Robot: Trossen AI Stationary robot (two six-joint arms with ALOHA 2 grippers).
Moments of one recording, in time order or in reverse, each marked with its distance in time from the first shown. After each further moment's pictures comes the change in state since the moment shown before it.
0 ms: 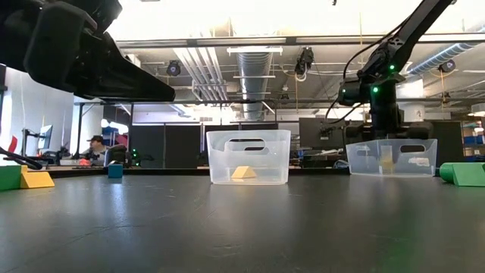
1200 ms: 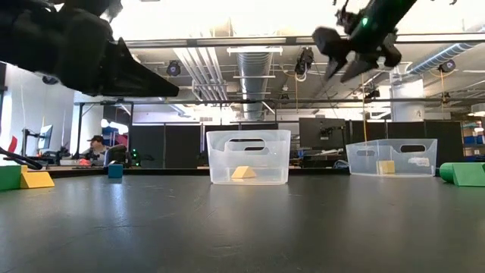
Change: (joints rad) left arm 0.008 -0.004 0.004 0.009 -0.153 0.044; right arm 0.949 -0.353 0.074 0.026 0.543 -0.616
